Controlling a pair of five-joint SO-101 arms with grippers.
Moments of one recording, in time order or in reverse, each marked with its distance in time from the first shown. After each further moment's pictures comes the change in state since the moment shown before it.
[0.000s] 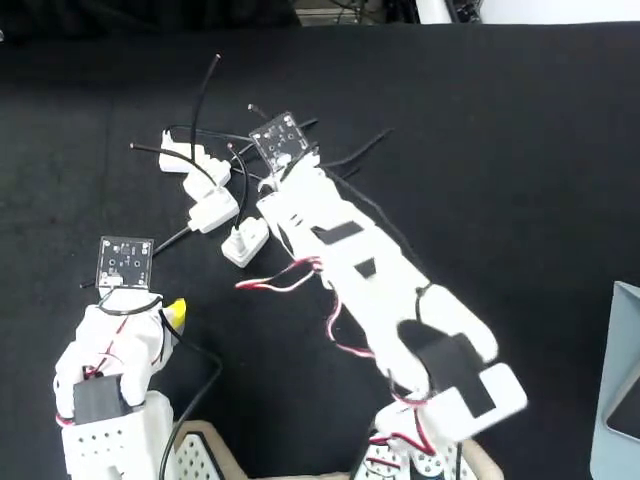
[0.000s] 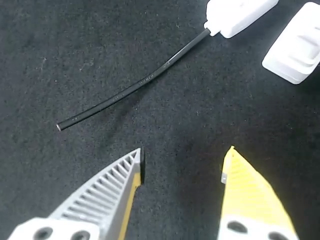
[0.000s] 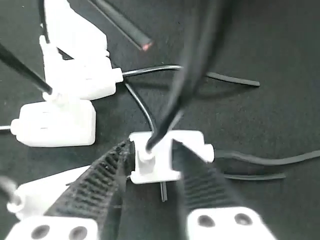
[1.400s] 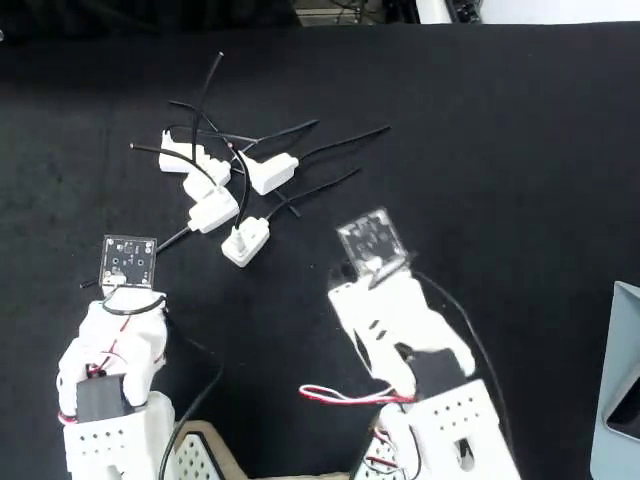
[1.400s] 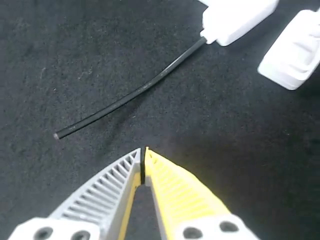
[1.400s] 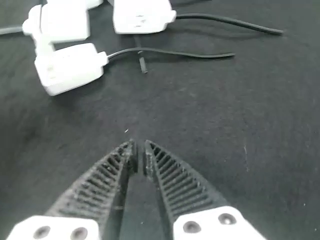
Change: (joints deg) left arm 1.4 0.0 0.7 -2.2 0.6; right arm 7.5 -83.1 44.9 37.7 -0.5
